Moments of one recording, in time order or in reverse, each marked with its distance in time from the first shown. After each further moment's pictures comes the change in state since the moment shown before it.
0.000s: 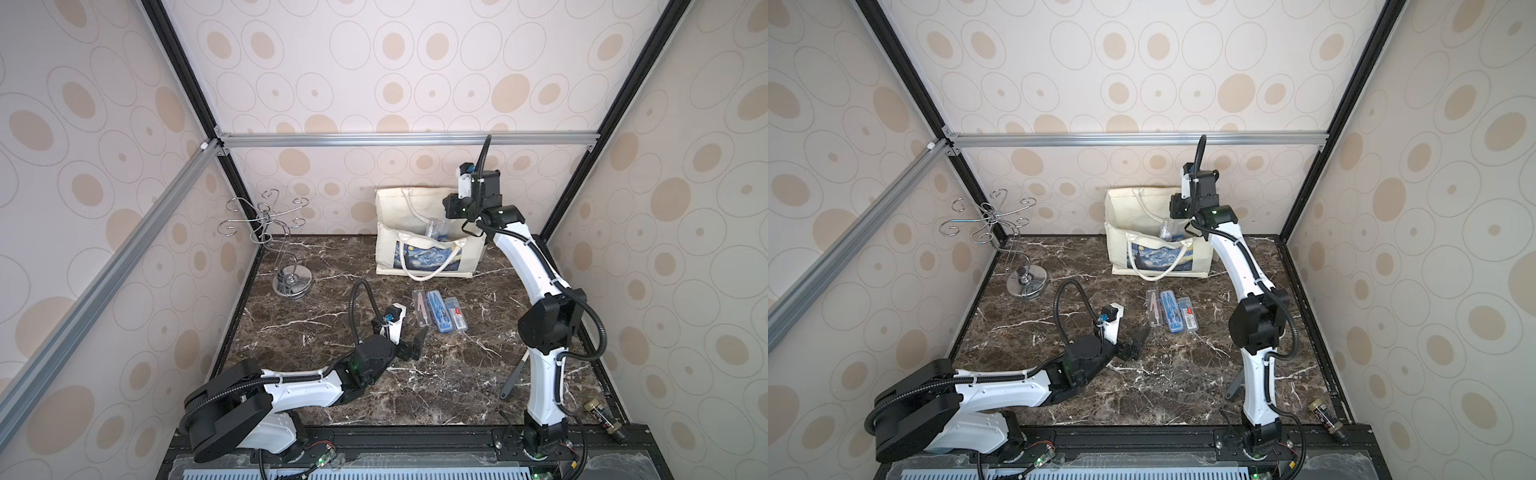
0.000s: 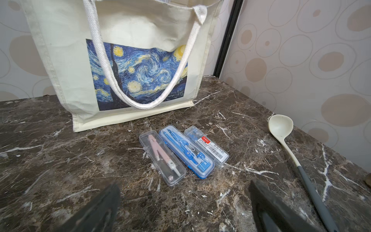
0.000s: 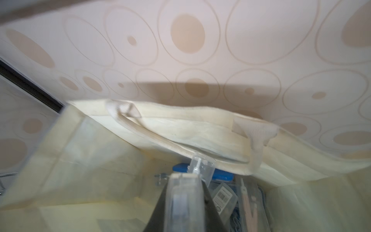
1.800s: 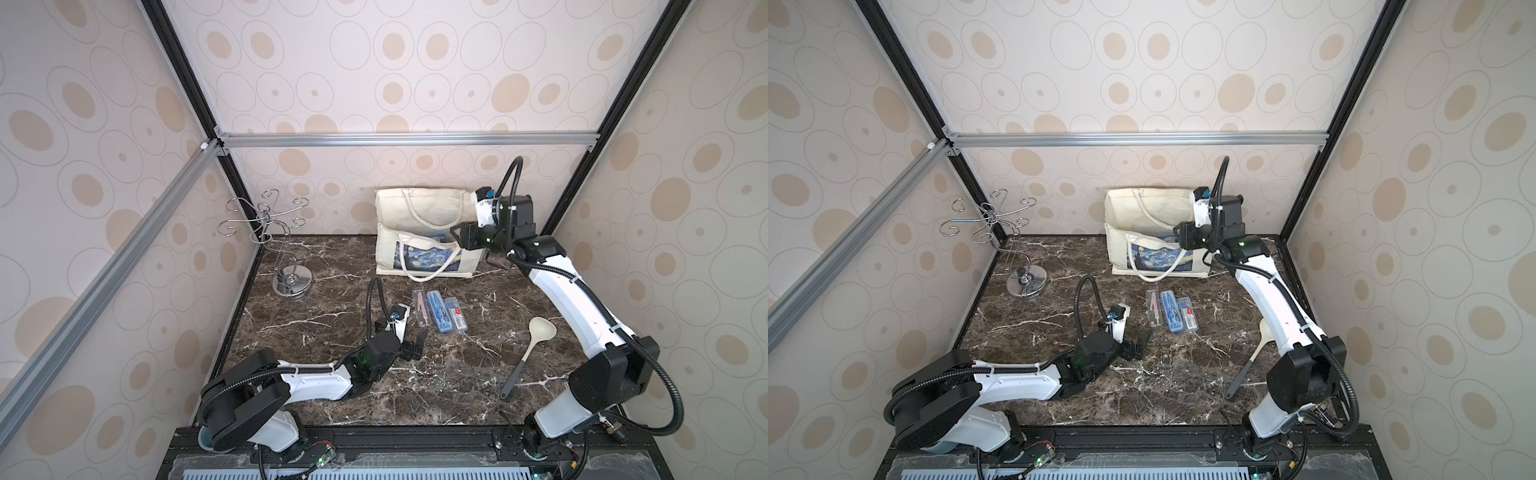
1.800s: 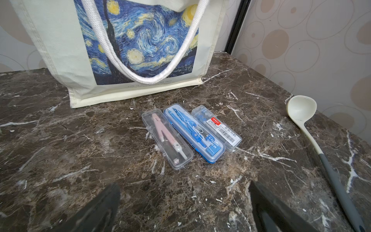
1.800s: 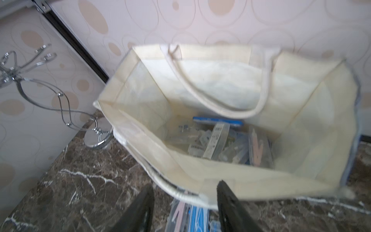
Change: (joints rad) left arm 0.020 0.103 0.061 -0.096 0.005 -0.062; right arm -0.003 -0.587 -0.712 0.101 -0.161 -0.026
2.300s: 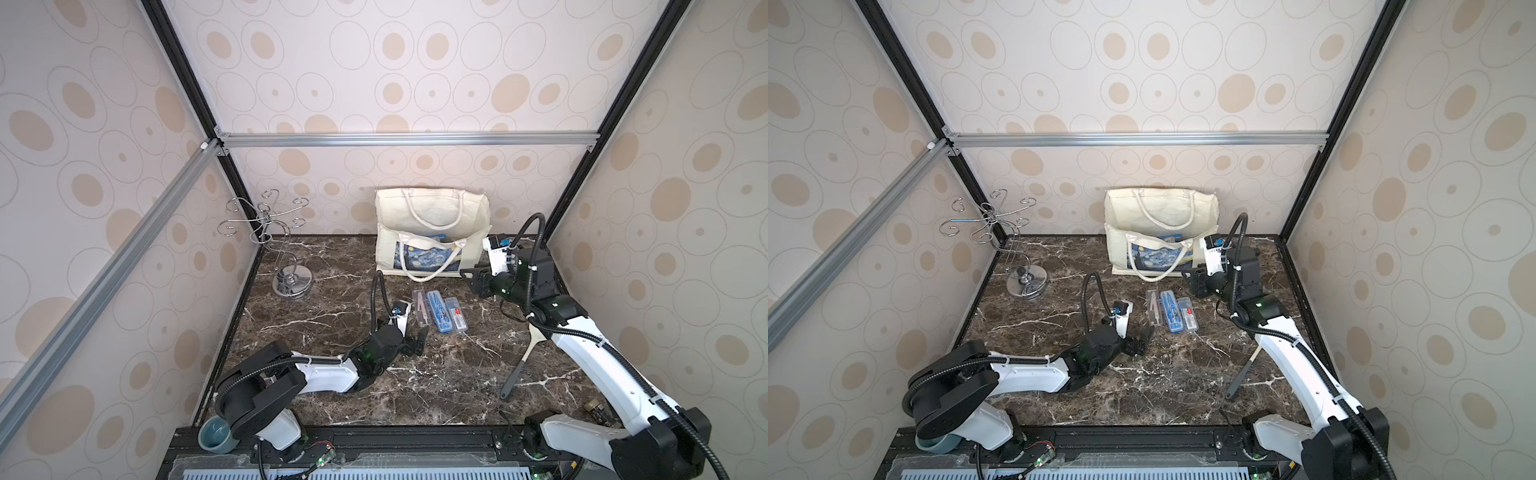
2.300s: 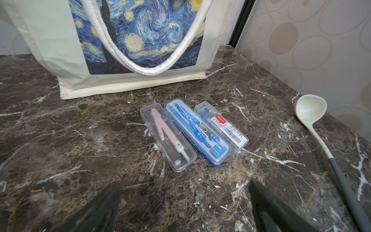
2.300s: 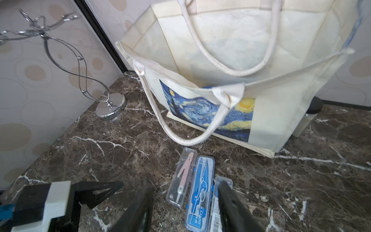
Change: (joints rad) left arm 0.043 0.099 0.047 0.016 0.059 -0.034; right arm 0.004 -0.388 -0.549 0.188 -0.022 -0.029
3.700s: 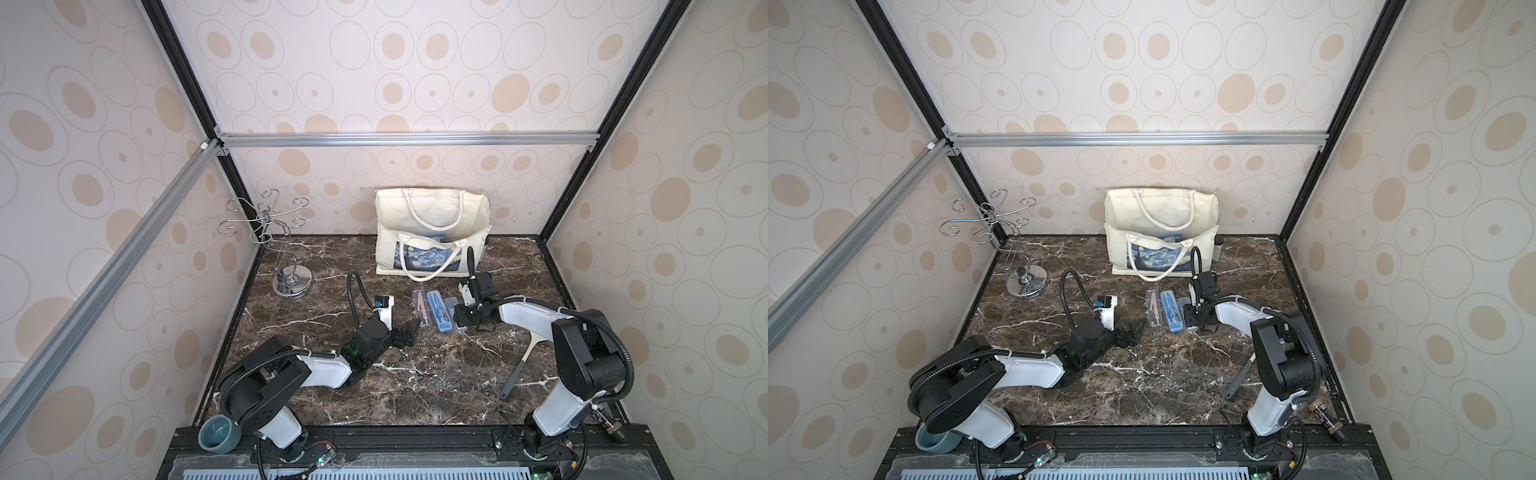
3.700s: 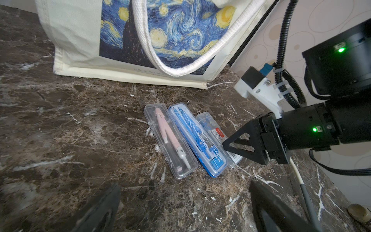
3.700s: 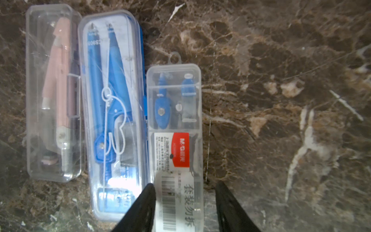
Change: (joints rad) left arm 0.132 0.017 -0.076 0.157 0.165 -0.190; right arm 0.038 0.520 -0.055 -0.082 0.209 0.086
